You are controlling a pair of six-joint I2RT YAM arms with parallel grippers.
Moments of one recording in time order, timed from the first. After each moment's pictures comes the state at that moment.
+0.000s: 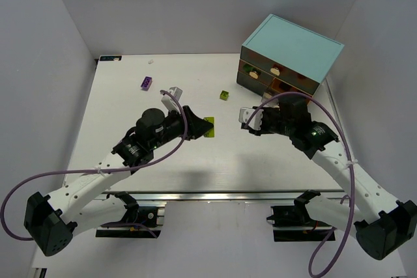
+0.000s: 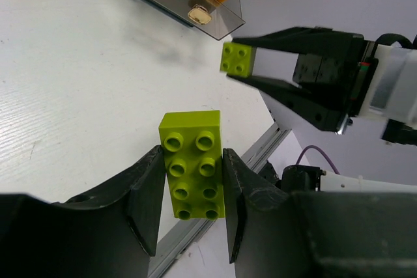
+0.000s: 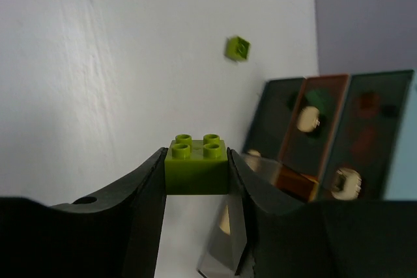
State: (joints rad) left arm -0.74 0.98 0.77 0.03 0.16 -0.72; right arm 0.56 1.01 0.94 -0.50 -0.32 -0.99
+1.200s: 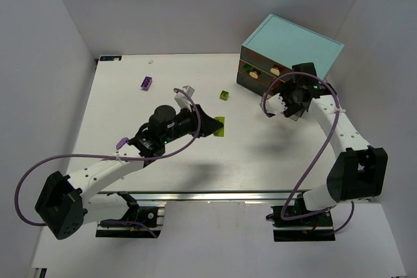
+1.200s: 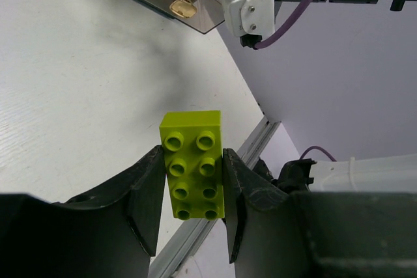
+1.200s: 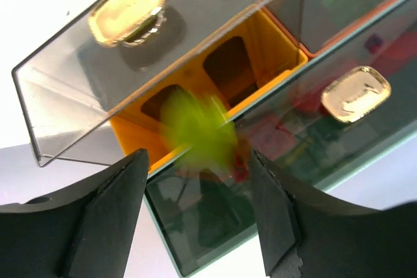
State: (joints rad) left arm -0.74 1.15 0.74 0.25 0.25 -0.74; right arm 0.17 1.46 1.27 -0.75 0.01 -1.98
